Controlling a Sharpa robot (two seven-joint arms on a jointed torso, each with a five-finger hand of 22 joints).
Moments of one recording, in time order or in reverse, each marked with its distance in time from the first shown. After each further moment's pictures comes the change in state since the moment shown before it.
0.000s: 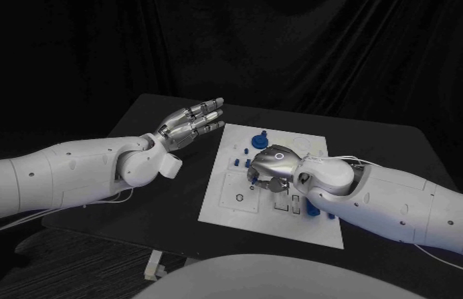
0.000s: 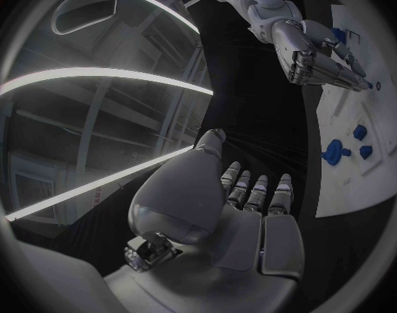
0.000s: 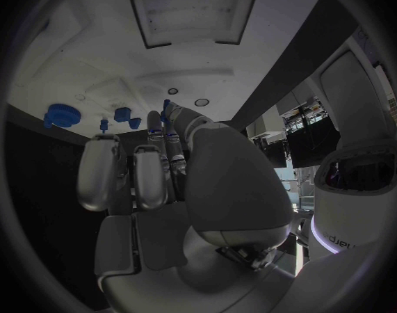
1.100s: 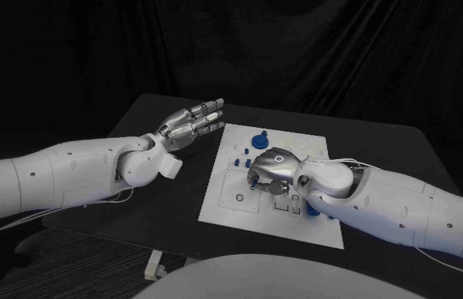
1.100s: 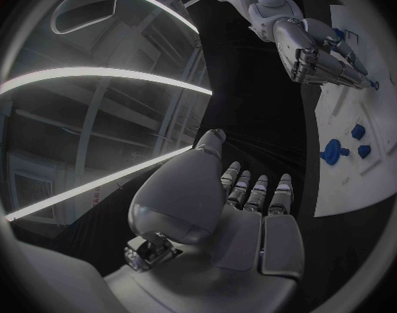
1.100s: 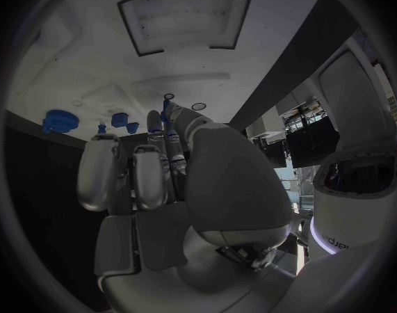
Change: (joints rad) left arm -0.002 0.003 0.000 -0.006 0.000 0.004 -0.006; left_hand -0.003 0.003 0.000 0.000 0.000 0.000 0.000 0.000 0.001 0.000 0.000 0.000 0.000 0.000 0.000 0.000 0.000 0.000 0.000 0.000 0.000 0.000; right arm -0.012 -0.002 0.000 0.002 -0.003 0.002 -0.002; right_hand 0.000 0.000 0.000 0.000 -0.004 -0.002 -0.002 -0.003 0.001 0.005 0.001 0.004 0.002 0.000 0.000 0.000 0.000 0.000 0.000 0.000 0.000 0.000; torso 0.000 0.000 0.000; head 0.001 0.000
